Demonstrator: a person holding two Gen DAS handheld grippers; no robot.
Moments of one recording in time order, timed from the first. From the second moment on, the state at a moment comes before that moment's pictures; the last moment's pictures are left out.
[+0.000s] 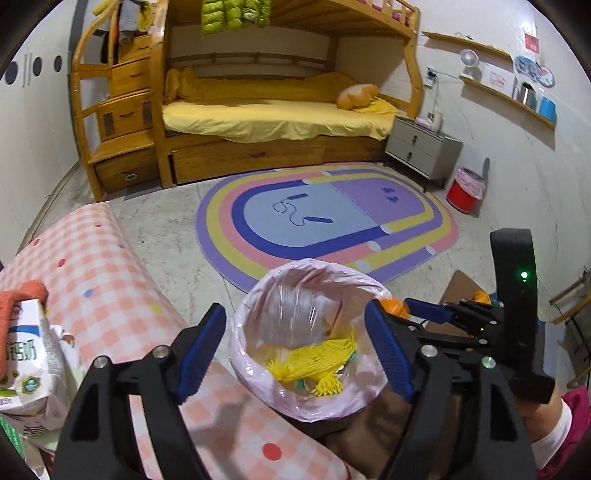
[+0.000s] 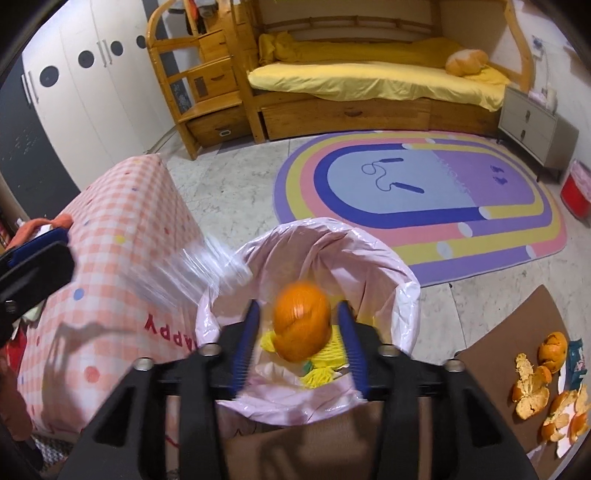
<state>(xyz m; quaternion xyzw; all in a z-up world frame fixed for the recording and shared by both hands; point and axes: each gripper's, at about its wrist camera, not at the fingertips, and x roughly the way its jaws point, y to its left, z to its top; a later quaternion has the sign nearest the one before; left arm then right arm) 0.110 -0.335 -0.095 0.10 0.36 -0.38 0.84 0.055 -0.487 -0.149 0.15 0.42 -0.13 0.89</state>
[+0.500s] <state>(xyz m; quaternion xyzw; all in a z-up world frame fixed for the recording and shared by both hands) 0.087 -0.236 -0.055 0.08 0.37 -0.28 0.88 0.008 -0.419 -0.056 0.13 0.36 -0.10 0.92</state>
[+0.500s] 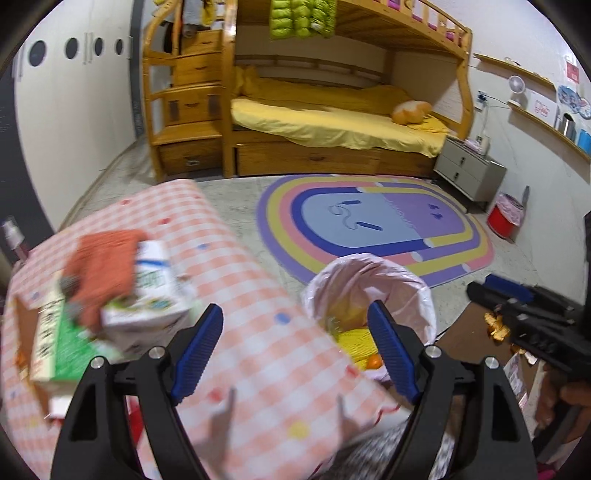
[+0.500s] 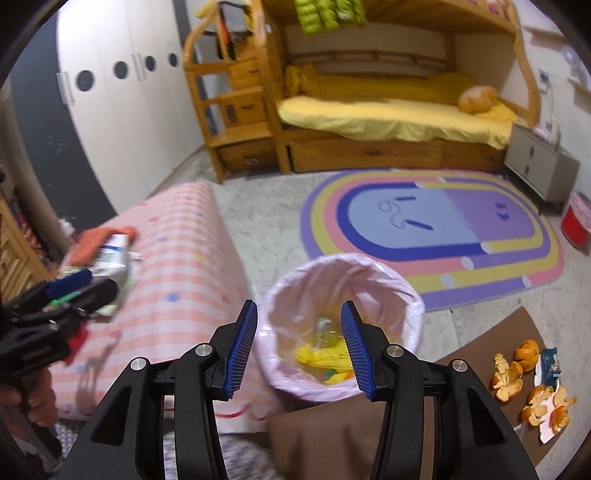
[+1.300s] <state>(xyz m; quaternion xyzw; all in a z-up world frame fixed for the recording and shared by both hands) -0.013 -0.004 -0.018 0.00 0.37 -0.06 0.93 -0.047 -0.237 0.024 0.03 0.33 0.05 0.94</state>
